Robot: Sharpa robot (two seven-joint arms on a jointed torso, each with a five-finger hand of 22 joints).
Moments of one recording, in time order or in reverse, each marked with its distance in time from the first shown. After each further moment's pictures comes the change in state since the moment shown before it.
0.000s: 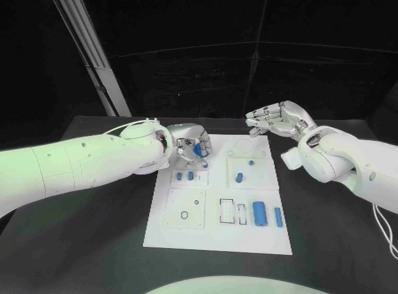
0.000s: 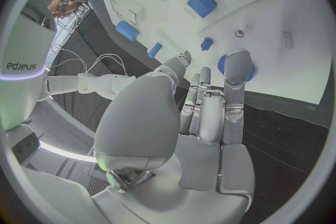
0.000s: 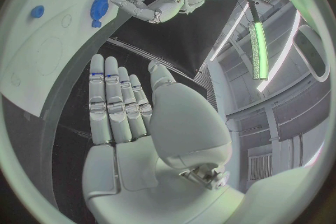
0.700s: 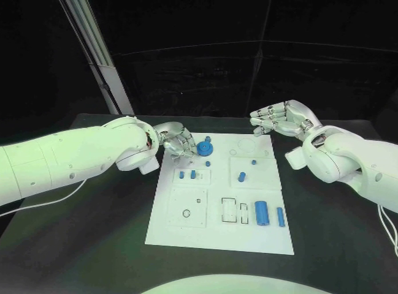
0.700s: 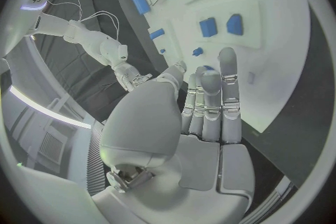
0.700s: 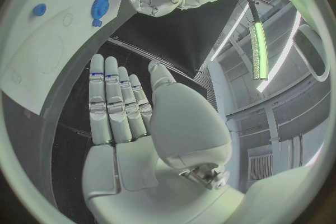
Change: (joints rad) left arm 0.006 -0.116 0.034 0.076 0.420 0.099 -0.204; left_hand -0.013 0.114 -0.114 0.095 0.020 -0.192 -0.009 0.329 0.261 -0.038 -0.025 0.352 0.379 -0.228 -0.013 -0.377 -0.360 0.016 -0.236 -0.002 -0.241 -0.187; right arm 0.000 -0.007 0.000 0.002 0.000 0.000 0.000; right_hand 0.000 0.000 0.000 0.000 0.000 0.000 0.000 0.000 0.000 0.004 0.004 0.000 0.000 0.000 0.000 0.000 0.001 0.000 0.000 0.000 0.000 0.000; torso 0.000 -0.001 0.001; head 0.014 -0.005
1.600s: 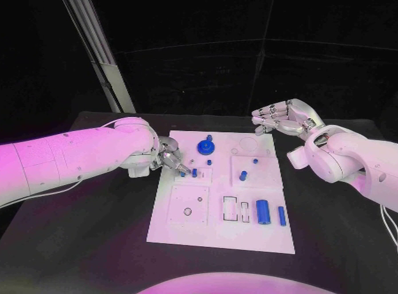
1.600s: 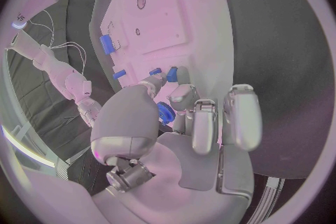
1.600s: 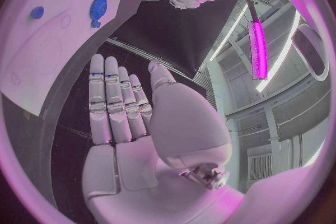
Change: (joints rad) left arm -0.007 0.014 0.000 -0.007 -0.156 0.285 -0.364; left_hand -0.412 -0.073 0.125 0.080 0.126 0.251 -0.132 0.130 0.092 0.454 -0.124 0.382 0.448 0.231 -0.090 0.573 0.448 -0.109 0.313 -0.087 0.749 0.622; right arm 0.000 -0.004 0.000 0.011 0.000 0.000 0.001; right_hand 0.000 0.000 0.000 0.000 0.000 0.000 0.000 0.000 0.000 0.000 0.000 0.000 0.000 0.000 0.000 0.000 0.001 0.000 0.000 0.000 0.004 0.001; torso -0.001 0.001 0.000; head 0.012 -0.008
